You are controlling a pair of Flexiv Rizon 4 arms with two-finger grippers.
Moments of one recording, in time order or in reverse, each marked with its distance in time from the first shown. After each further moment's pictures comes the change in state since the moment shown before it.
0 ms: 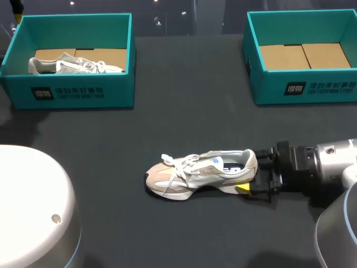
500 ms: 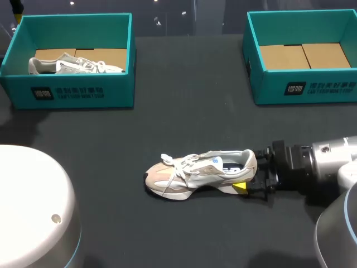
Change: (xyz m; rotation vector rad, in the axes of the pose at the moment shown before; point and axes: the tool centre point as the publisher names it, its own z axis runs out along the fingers) left arm 0.000 0.000 0.000 0.000 0.000 0.000; right arm -0.001 0.001 0.008 0.008 0.015 -0.004
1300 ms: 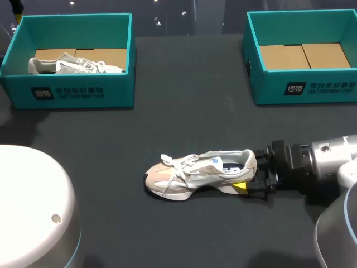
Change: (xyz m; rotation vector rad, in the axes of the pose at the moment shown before) left arm 0.000 0.000 0.000 0.000 0.000 0.000; right arm 0.000 0.001 0.000 0.002 0.010 -0.006
